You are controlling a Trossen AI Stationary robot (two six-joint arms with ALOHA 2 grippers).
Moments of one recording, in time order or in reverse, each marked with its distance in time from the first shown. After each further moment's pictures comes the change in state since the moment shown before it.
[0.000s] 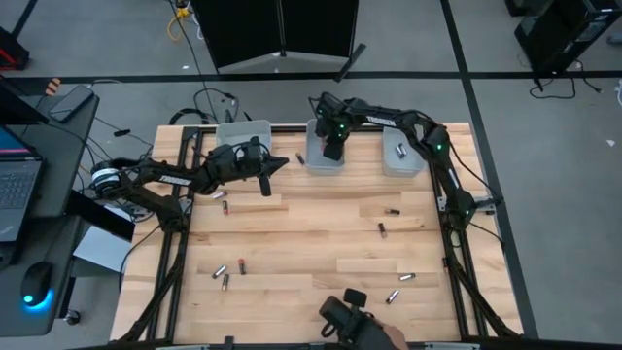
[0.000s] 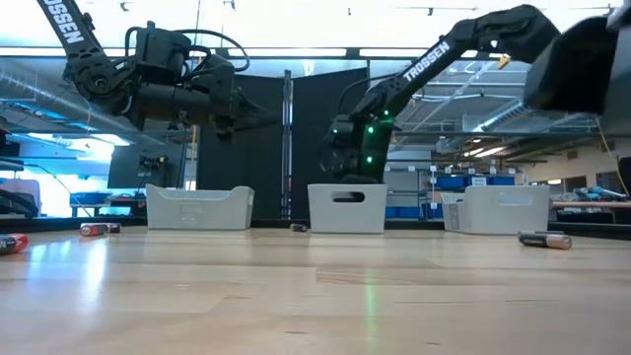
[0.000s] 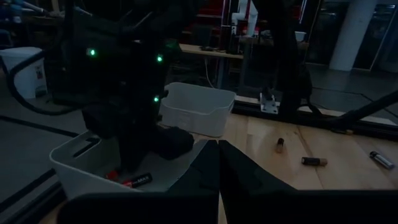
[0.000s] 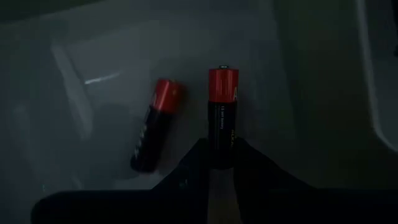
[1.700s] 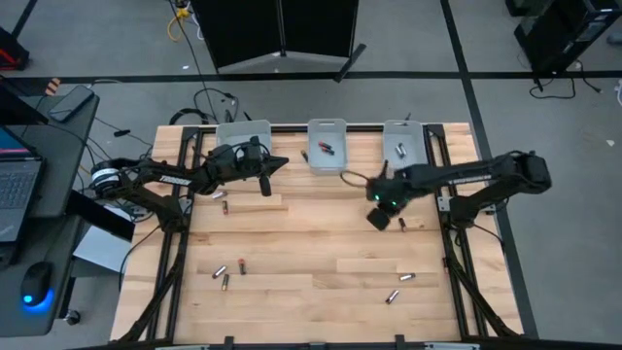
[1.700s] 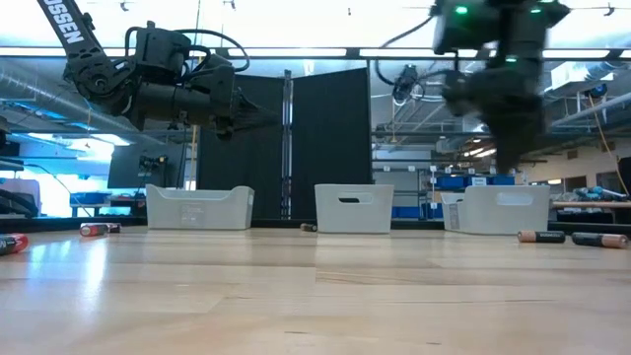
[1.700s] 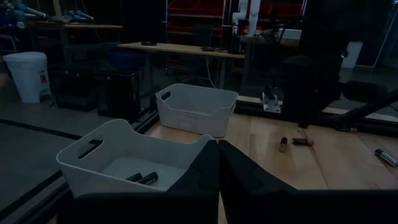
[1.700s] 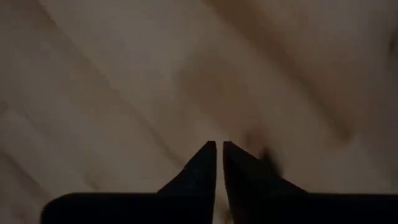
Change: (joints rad) left arm 0.000 0.000 0.000 0.003 -0.004 0.023; right arm 0.614 -0.928 -0.890 -0.143 0.048 1.064
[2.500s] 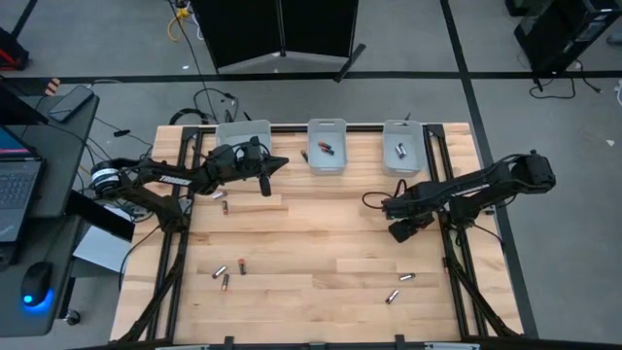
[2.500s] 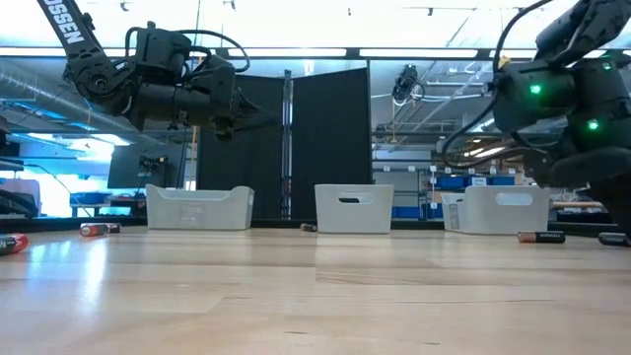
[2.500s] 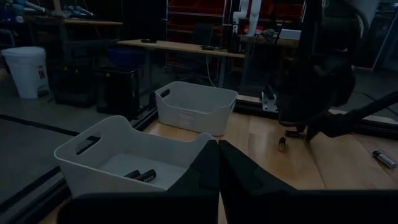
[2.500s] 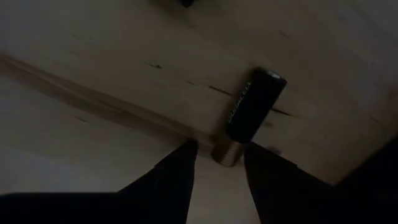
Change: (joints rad) left arm 0.000 0.000 0.000 -0.006 0.000 -0.024; right arm 0.070 -0.023 -0.378 0.040 -0.173 0.351
